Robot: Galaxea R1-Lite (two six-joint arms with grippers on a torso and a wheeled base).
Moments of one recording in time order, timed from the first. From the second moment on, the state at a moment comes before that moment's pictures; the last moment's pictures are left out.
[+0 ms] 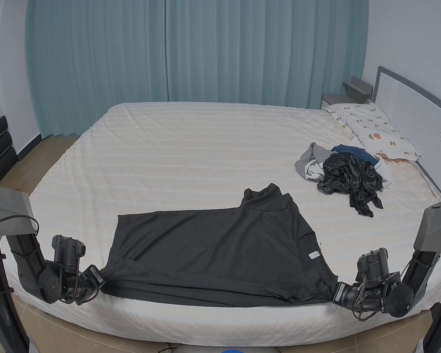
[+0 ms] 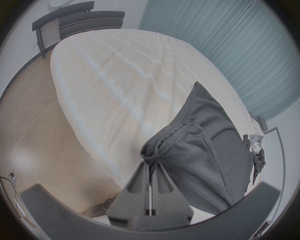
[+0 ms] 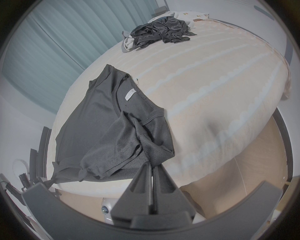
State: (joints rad) left arm -0.01 2.11 -0.33 -0.84 0.05 -0.83; right arm 0.27 2.08 -0.26 -0.90 -0.04 0.67
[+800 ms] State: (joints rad) left arm 0.01 2.09 -0.30 -0.85 0.02 -0.81; right arm 0.25 1.99 -0.25 -0.88 -0.04 0.65
